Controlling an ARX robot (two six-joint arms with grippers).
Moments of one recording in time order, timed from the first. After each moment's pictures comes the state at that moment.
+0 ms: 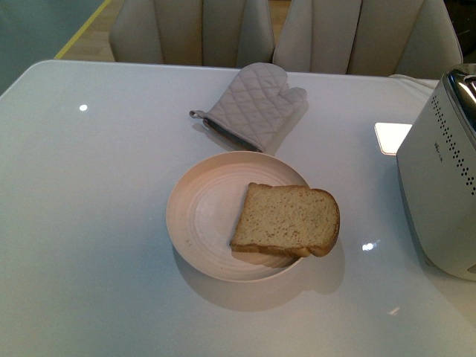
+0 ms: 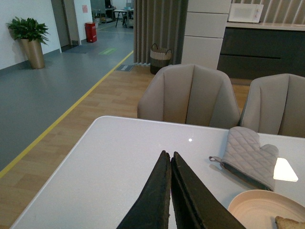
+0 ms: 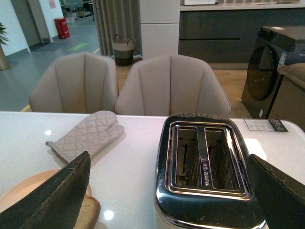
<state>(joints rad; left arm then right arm) 0.00 0.32 0.01 0.32 0.00 -0.01 0.00 0.00 0.02 0.00 0.00 0.00</state>
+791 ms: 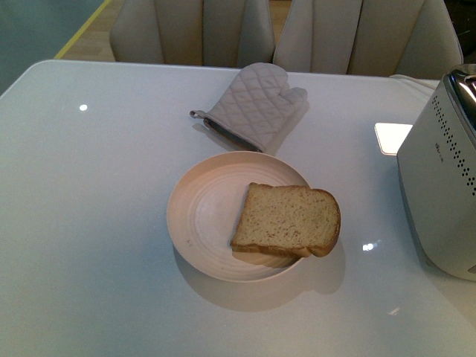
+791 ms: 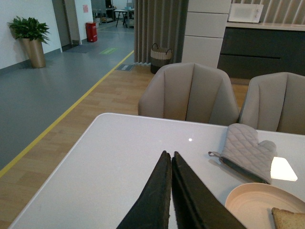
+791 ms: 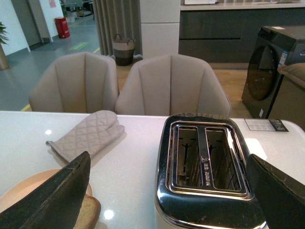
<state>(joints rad) 0.00 0.01 0.01 0.00 0.00 -0.01 0.00 0.00 0.02 0.00 0.00 0.00</state>
